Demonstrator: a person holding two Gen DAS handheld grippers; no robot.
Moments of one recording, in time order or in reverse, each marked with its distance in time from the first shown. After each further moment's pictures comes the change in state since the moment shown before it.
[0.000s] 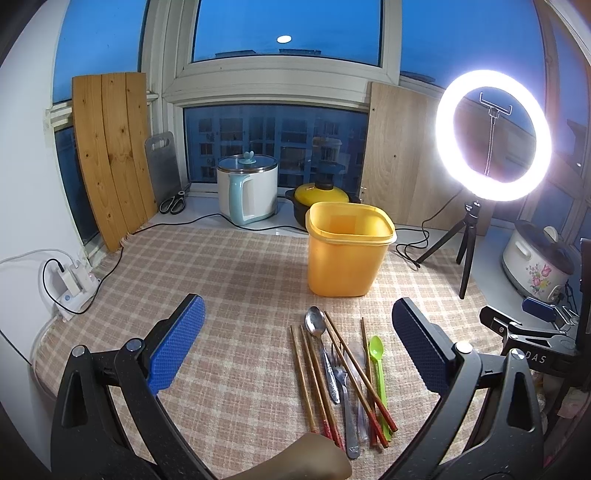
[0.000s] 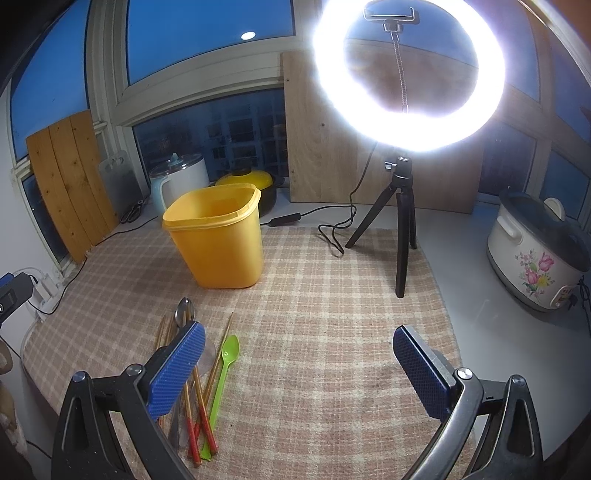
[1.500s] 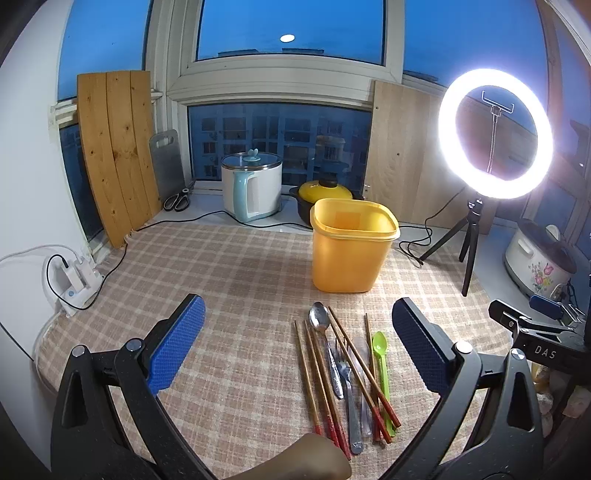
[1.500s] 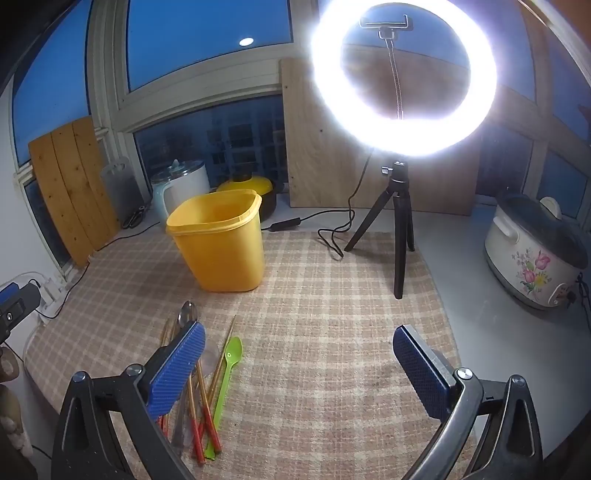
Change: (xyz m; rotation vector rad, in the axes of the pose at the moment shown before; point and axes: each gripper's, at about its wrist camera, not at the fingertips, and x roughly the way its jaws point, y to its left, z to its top) left arm -0.003 0.013 -0.006 -0.011 -0.004 0.009; right arm -0.008 -0.003 0.000 0.014 -0.022 0.002
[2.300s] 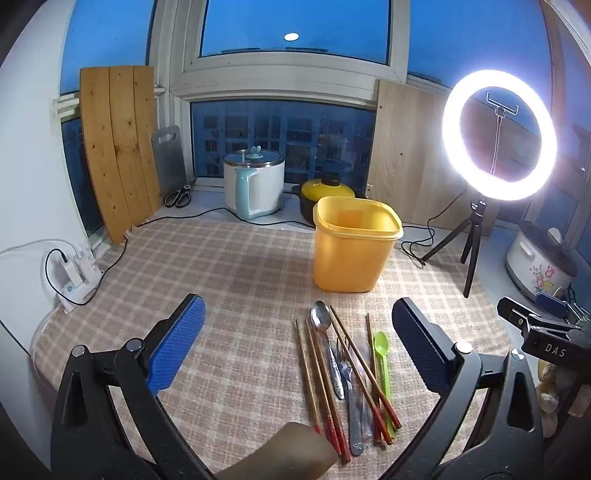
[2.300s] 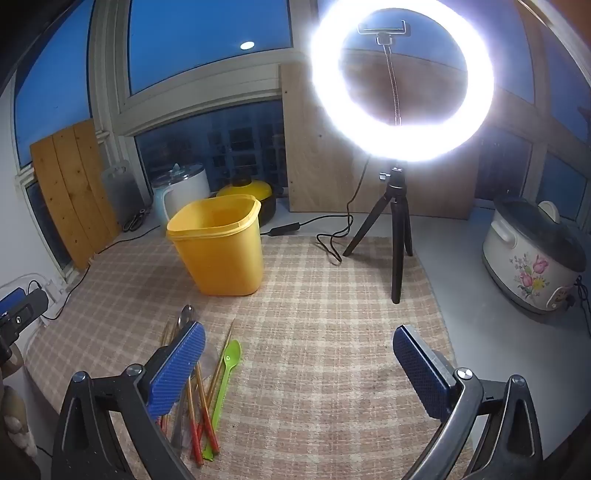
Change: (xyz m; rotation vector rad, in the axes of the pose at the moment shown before) left arm 0.006 -0.002 -0.002 0.003 0.018 0.003; right arm -0.004 0.000 0.004 -0.006 -0.020 0.009
